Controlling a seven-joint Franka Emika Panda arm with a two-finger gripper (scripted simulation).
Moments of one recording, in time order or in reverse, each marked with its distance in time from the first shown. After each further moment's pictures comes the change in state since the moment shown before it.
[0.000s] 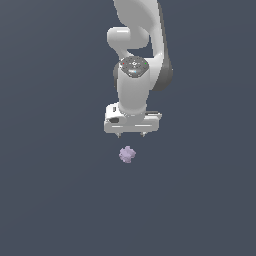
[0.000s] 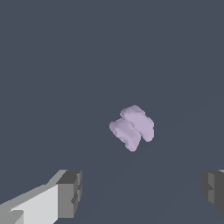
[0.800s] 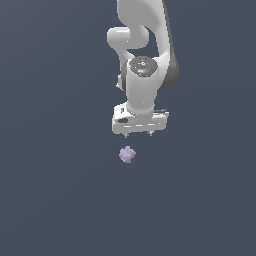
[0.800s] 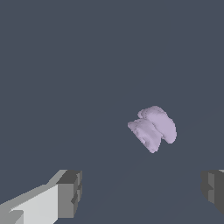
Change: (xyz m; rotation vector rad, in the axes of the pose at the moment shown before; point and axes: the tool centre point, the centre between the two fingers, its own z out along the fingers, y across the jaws) arm -0.002 -0.030 0.001 0.030 0.005 -0.042
